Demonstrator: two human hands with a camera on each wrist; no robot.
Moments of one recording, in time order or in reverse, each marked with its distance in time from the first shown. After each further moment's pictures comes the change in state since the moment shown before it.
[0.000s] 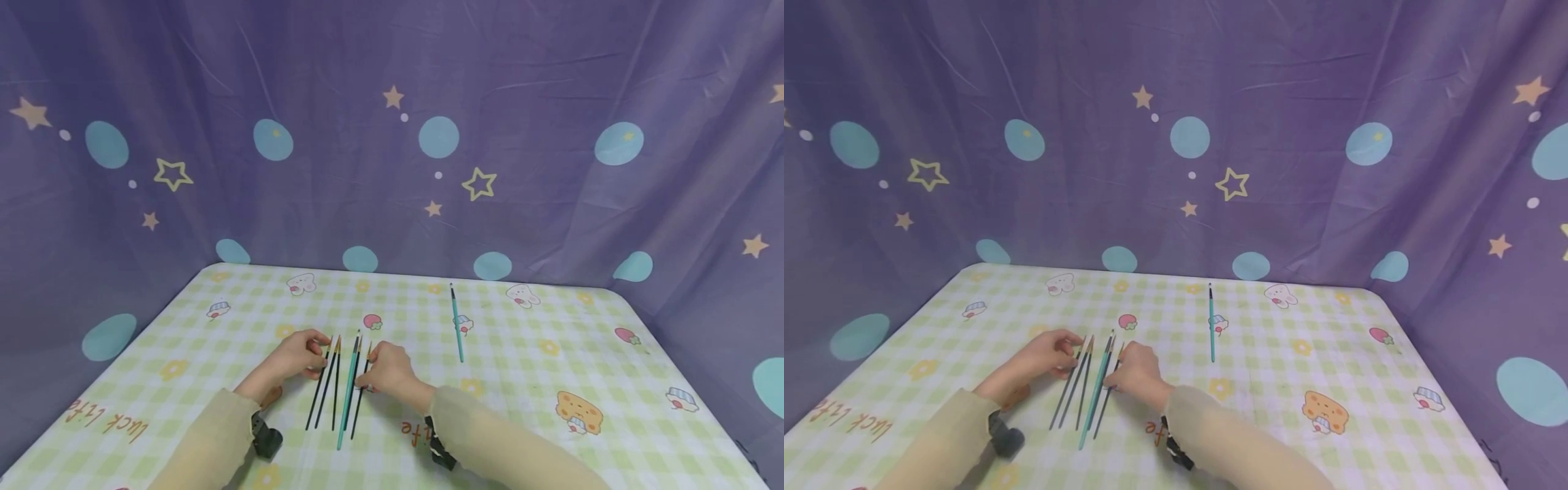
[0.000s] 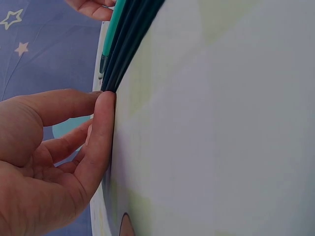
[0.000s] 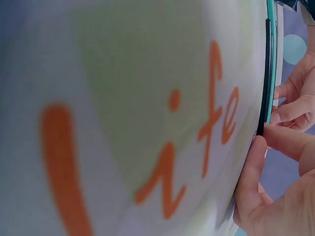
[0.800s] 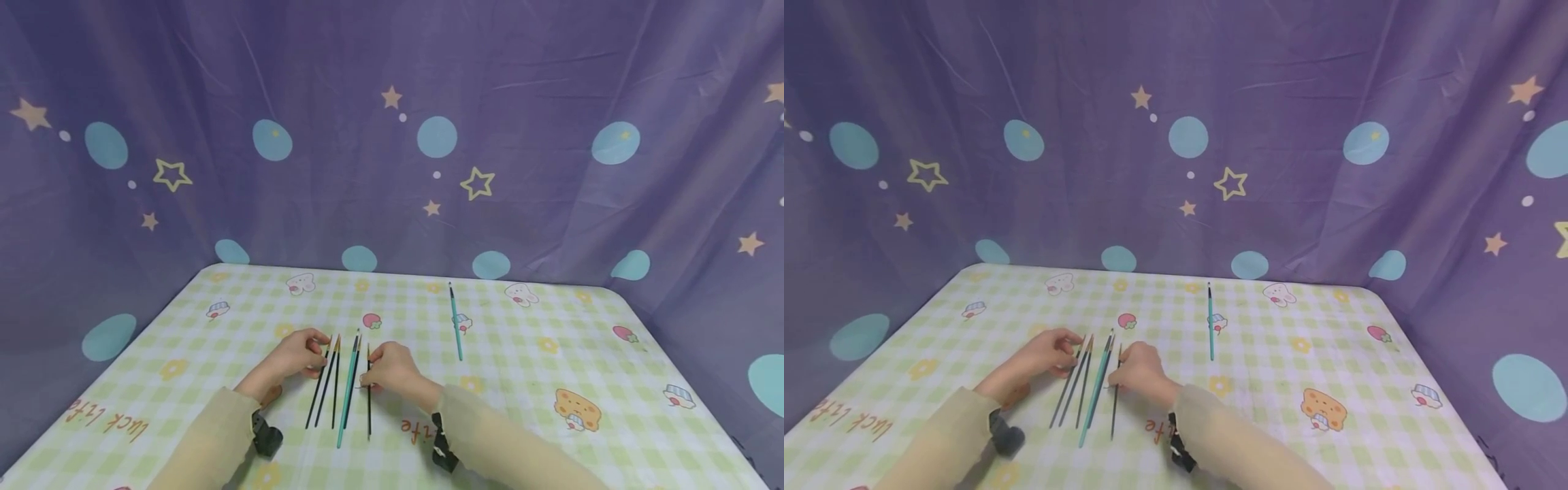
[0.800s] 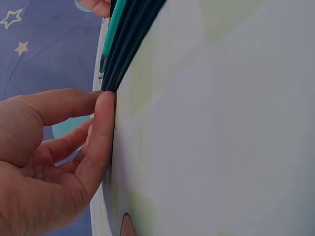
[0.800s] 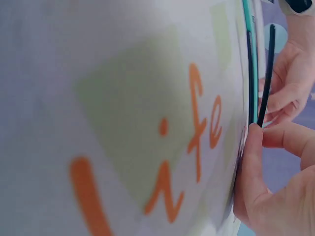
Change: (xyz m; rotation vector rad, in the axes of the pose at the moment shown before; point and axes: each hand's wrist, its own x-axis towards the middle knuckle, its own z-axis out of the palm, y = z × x) left_hand 0.003 -0.003 0.001 0.022 0.013 -0.025; right_hand -0.002 0.002 -0.006 0.186 -0.050 0.064
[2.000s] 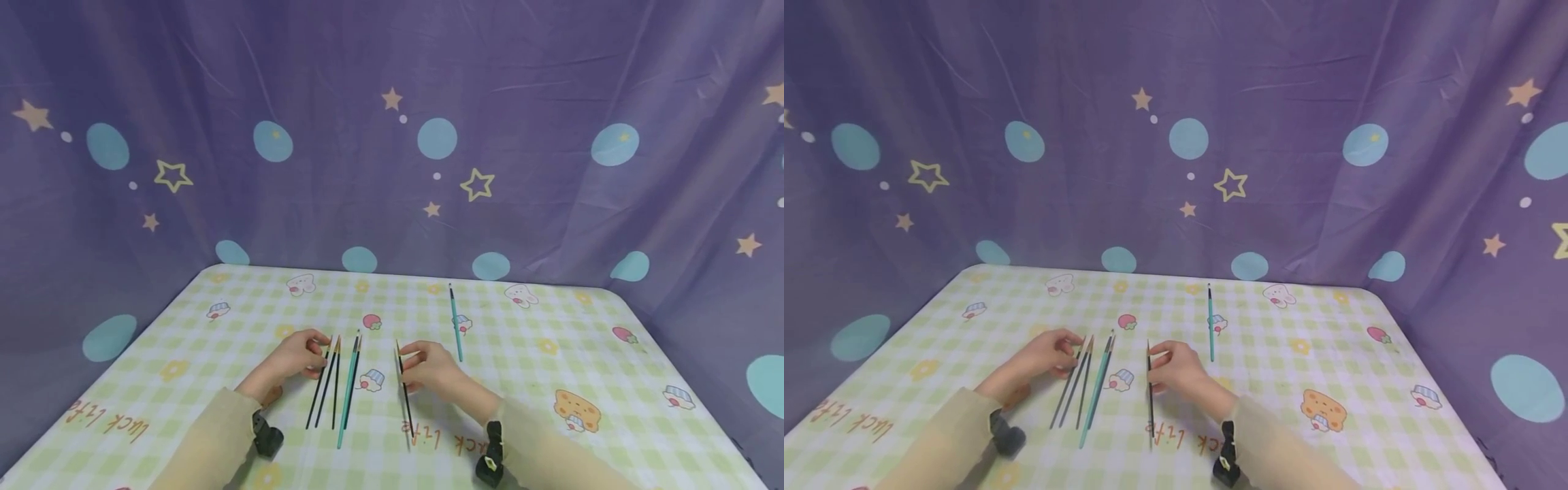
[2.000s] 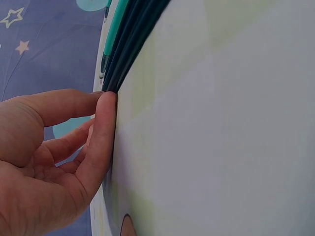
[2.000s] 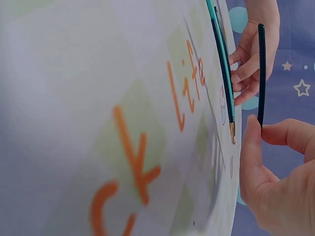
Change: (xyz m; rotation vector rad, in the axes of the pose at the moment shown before) left_hand 0.000 -0.001 0.000 -0.022 -0.005 0.014; right_hand -0.017 0.035 -0.056 0.399 -0.125 -0.015
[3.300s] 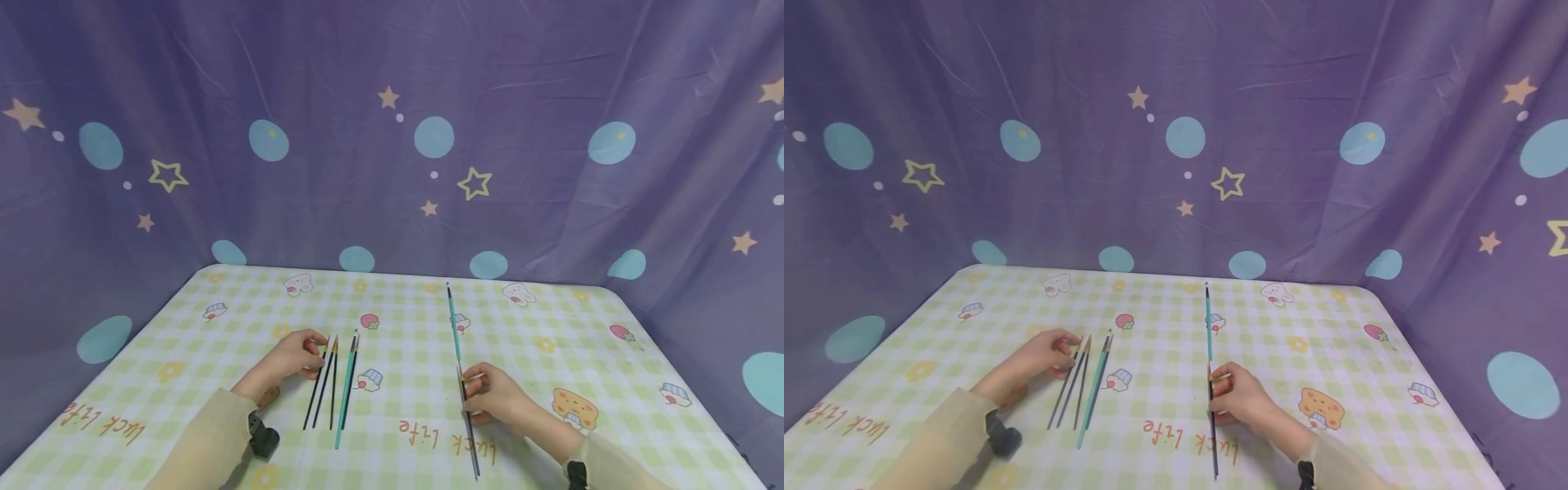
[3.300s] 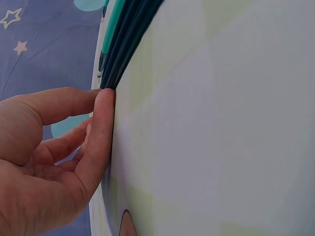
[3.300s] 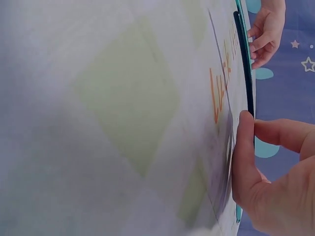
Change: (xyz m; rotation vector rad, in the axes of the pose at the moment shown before) left_hand 0.001 0.003 0.000 -0.001 -0.005 -0.017; right_hand -0.062 0.032 -0.073 -0.044 0.037 0.078
